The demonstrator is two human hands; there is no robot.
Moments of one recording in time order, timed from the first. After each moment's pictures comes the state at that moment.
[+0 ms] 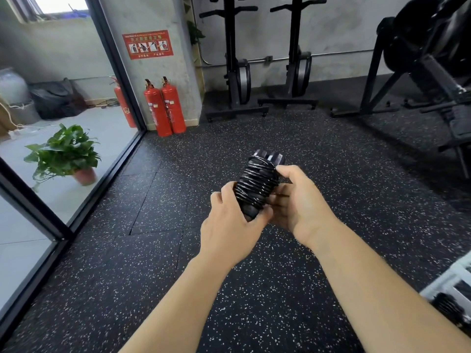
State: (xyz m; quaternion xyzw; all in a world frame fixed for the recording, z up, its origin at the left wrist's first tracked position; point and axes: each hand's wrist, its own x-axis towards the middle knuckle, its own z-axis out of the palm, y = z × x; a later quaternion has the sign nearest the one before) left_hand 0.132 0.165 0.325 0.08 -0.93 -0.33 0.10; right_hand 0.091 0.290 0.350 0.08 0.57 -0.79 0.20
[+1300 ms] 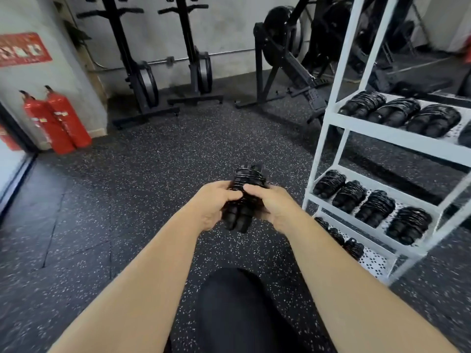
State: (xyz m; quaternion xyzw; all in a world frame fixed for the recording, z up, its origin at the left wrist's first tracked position) left_hand 0.170 0.295 0.339 0.00 -0.71 -0.67 -0.24; right_hand 0.197 0.433 0.317 0.19 0.61 -0.77 0.03
